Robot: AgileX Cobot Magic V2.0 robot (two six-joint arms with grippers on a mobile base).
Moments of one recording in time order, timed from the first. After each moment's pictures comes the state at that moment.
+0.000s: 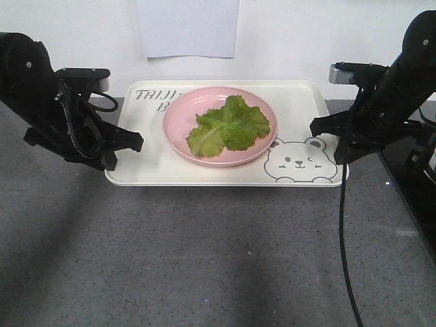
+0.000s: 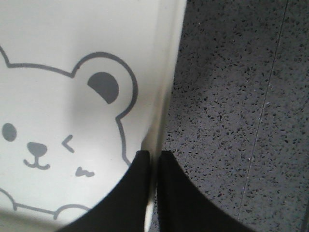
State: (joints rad) left arm -0.31 1.70 -1.49 -0.10 1.07 -0.11; right arm 0.11 1.81 -1.63 0.16 1.22 -0.04
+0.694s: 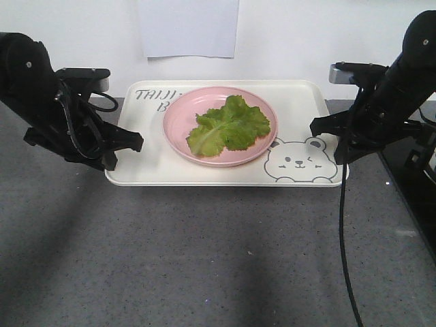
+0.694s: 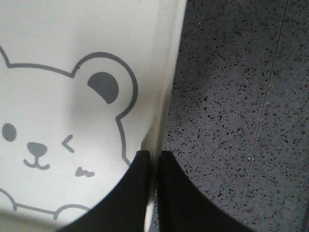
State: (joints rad) left arm -0.31 1.70 -1.49 -0.10 1.07 -0.11; right arm 0.11 1.81 -1.63 0.16 1.22 -0.04
